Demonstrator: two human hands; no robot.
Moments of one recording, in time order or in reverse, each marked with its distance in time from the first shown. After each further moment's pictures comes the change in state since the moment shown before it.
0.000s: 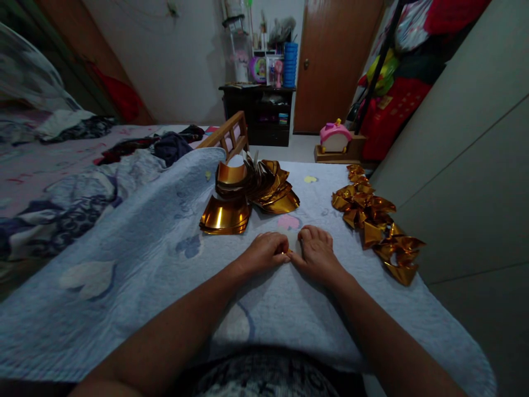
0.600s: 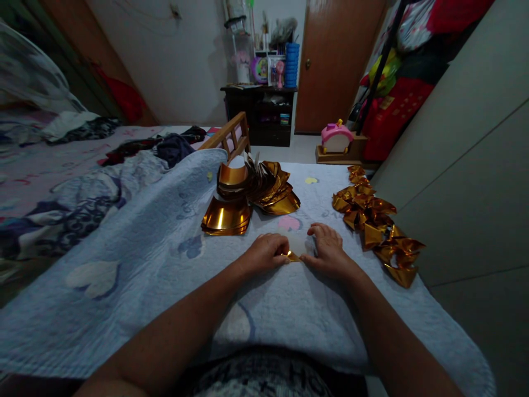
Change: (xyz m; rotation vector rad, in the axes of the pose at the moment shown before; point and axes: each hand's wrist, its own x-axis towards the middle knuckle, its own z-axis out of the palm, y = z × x) left_hand -0.001 0.002 -0.004 -0.023 -0.019 0.014; right_hand 0.001 0.034 -0.009 0.156 -0.049 0.019
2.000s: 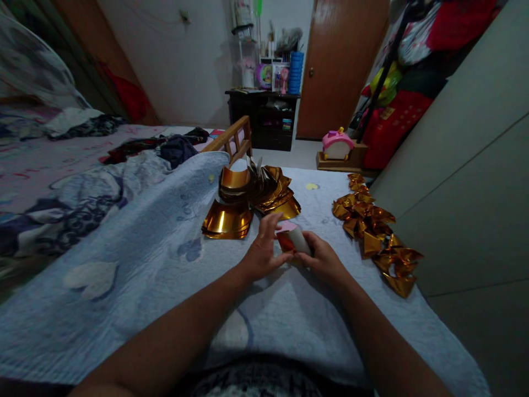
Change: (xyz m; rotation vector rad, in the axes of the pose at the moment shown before) left_hand -0.003 -0.008 0.011 -0.279 0.492 0.178; right_hand 0.012 -0.022 -0.004 0.695 -0.041 0.034
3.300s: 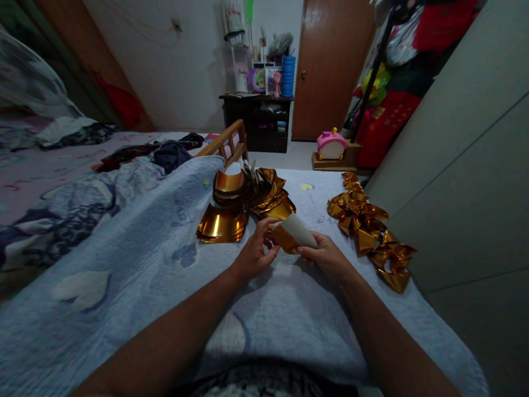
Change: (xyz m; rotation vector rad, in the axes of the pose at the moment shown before) left_hand 0.002 -0.005 -0.002 -0.224 -0.002 0.030; right_hand 0.002 0.000 -0.011 0.495 -0.028 0.269
